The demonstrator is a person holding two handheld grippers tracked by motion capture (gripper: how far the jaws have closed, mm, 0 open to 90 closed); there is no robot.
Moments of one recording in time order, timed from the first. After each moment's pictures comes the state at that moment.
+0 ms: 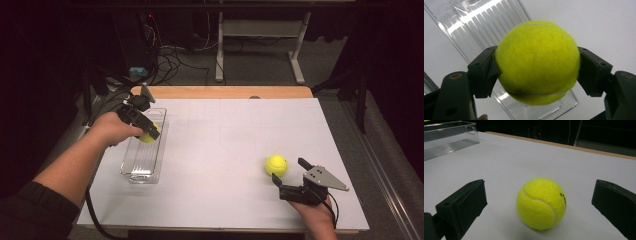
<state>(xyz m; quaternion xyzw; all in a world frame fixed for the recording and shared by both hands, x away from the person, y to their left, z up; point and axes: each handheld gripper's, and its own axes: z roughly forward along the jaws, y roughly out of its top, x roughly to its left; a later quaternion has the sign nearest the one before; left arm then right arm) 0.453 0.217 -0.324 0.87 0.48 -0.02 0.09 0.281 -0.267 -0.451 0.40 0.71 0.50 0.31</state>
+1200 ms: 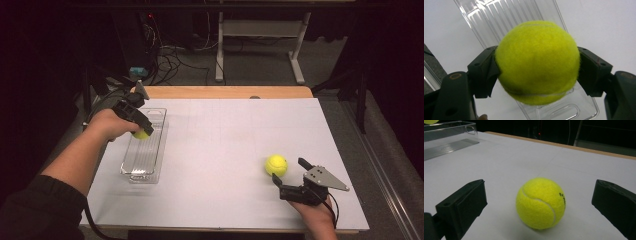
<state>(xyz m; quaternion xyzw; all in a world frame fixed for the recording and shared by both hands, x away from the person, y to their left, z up) 0.475 0.232 -0.335 0.85 0.52 -0.02 0.07 0.281 -0.268 -0.451 0.40 0.71 0.50 0.31</state>
